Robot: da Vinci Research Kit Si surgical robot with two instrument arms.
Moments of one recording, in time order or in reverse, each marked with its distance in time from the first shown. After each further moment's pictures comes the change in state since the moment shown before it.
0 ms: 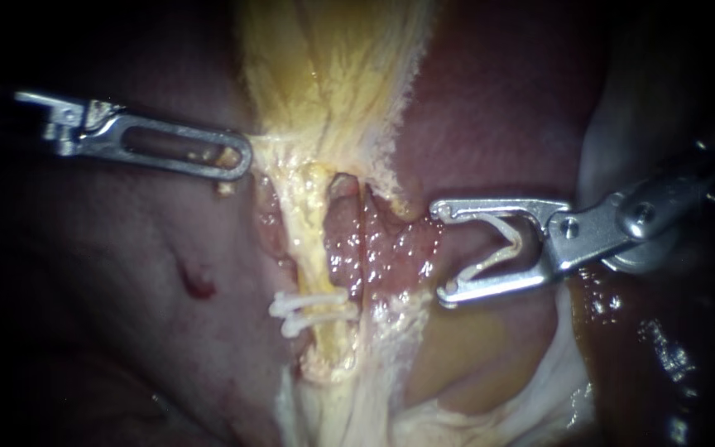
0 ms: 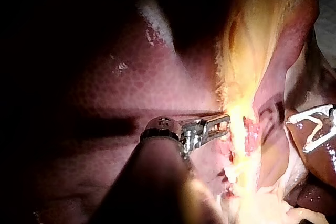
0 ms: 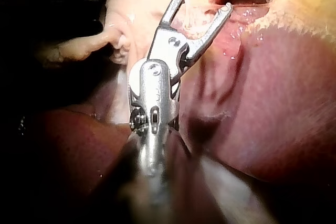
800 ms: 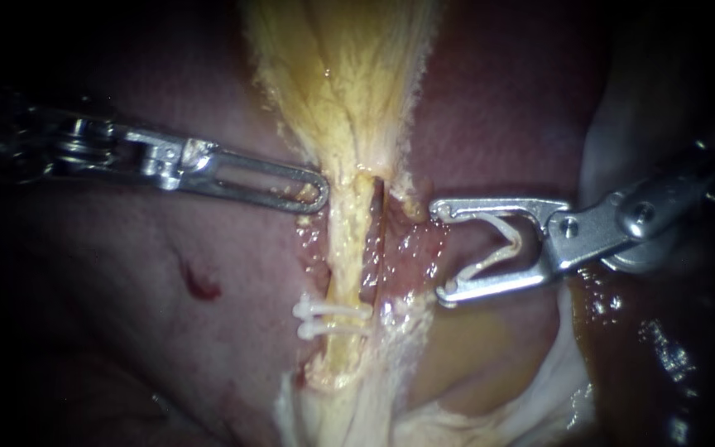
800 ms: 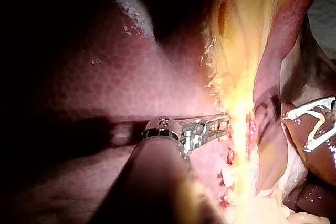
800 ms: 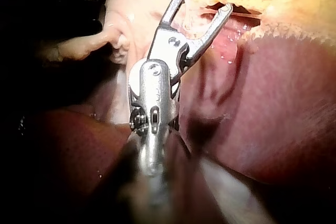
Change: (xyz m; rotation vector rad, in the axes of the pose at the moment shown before) right arm 0.000 0.000 0.000 -0.001 0.000 0.000; left arm 0.003 0.003 0.011 0.004 0.059 0.017
